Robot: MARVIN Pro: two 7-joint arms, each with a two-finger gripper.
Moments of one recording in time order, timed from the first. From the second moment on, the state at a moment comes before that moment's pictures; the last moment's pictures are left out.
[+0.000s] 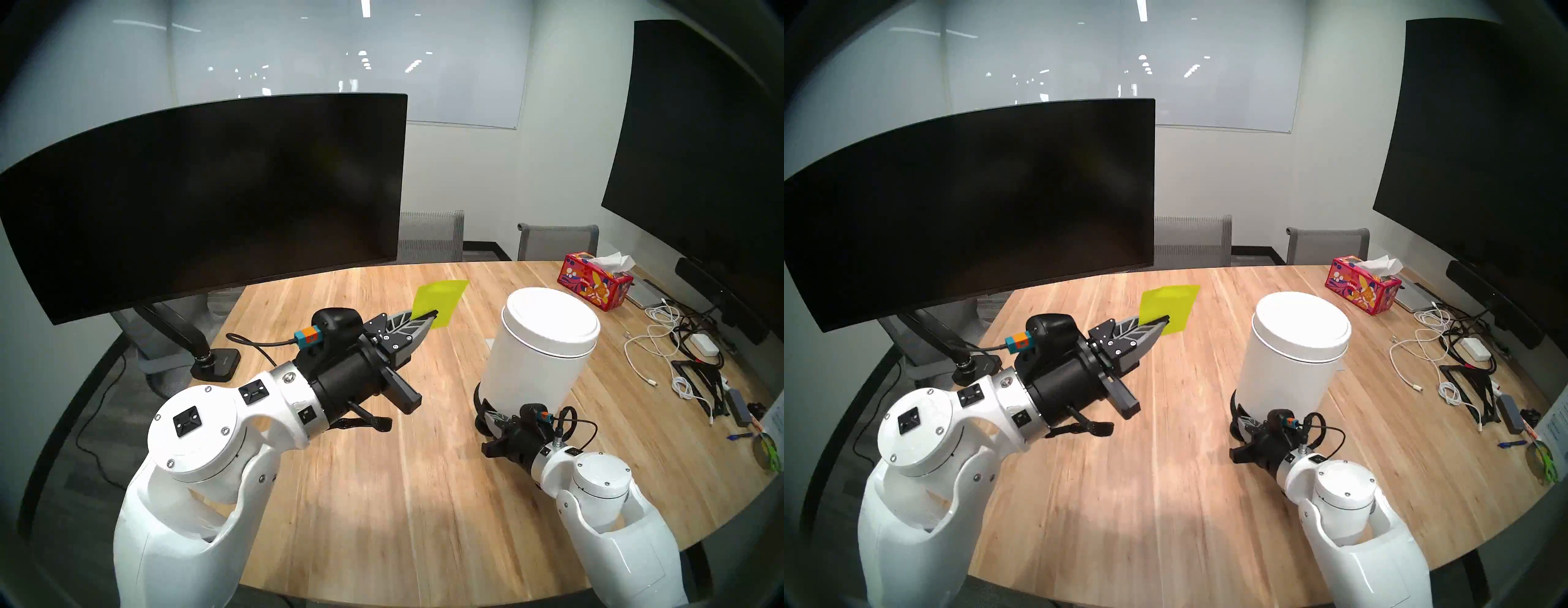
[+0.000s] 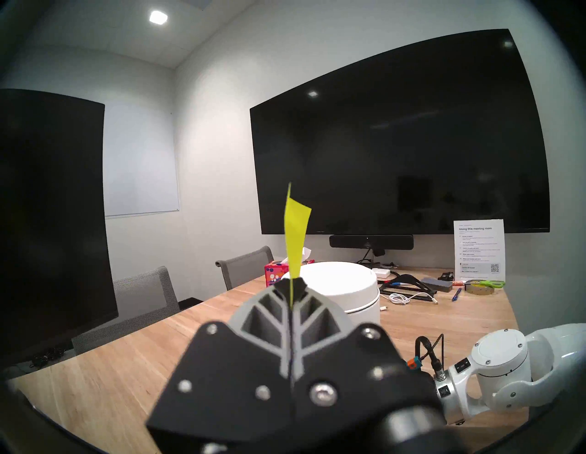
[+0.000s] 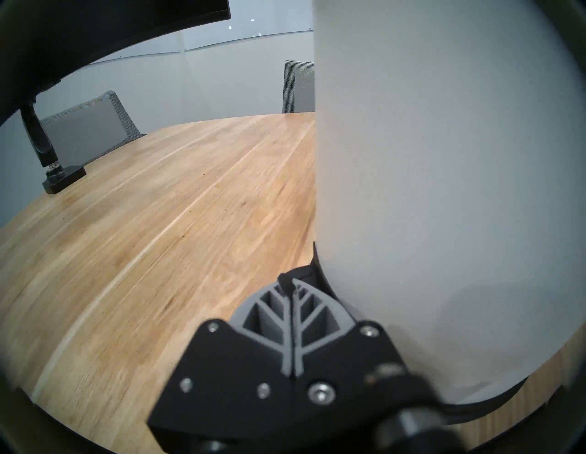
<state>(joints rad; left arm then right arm) 1.81 -1.31 -1.40 -2.42 -0.22 0.38 -0.53 -1.93 -1.18 1.53 -1.92 0.32 0.37 0.18</state>
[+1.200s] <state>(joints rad) 1.69 -1.34 -1.21 -2.42 -0.12 0.47 -0.46 -1.92 -1.19 1.52 -1.86 0.32 0.34 0.19</state>
